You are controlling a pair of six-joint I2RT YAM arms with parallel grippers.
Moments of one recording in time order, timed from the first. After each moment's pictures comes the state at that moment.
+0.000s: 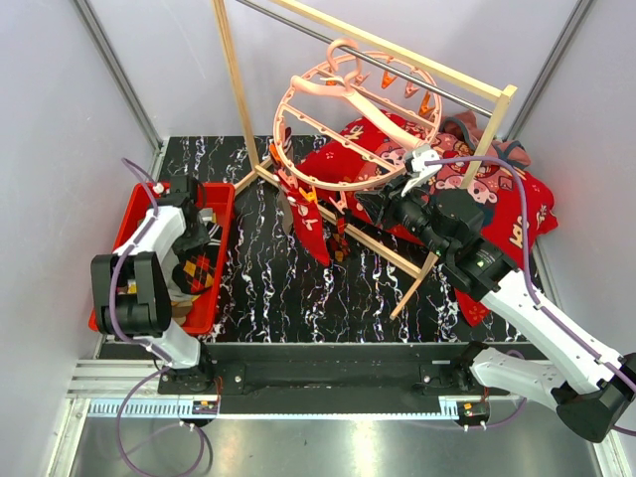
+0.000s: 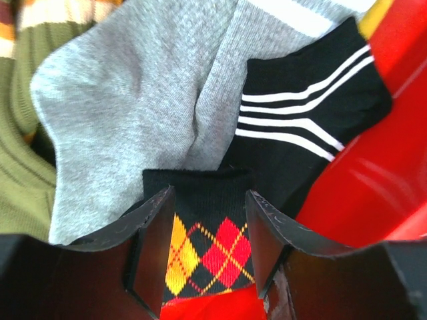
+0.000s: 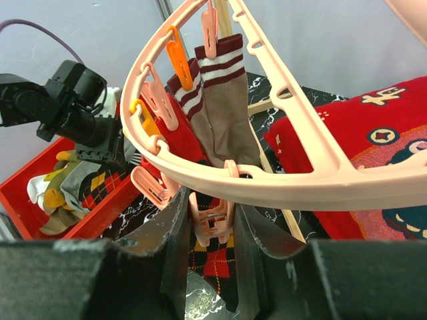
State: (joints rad) left arm 0.07 1.57 1.09 -0.69 -0.29 -0.37; right arm 0.69 1.01 1.05 -0.05 0.01 0.22
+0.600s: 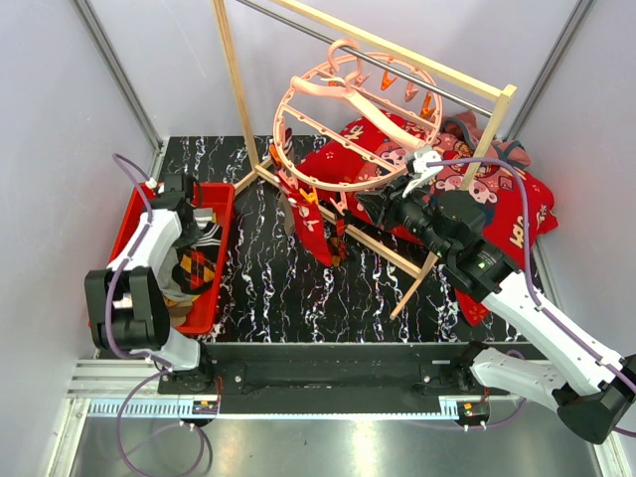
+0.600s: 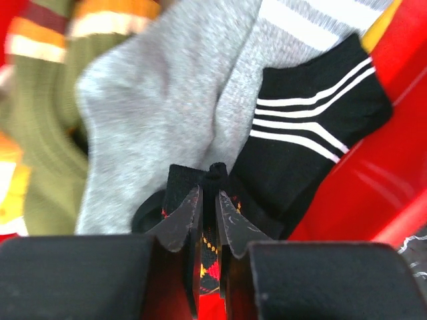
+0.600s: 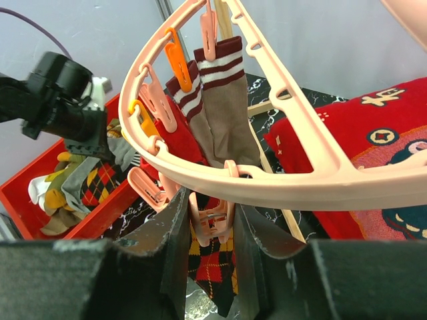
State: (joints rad) left arm 0.07 1.53 1.09 -0.70 -0.34 -0.36; right arm 0.69 1.00 1.04 -0.04 0.01 0.22
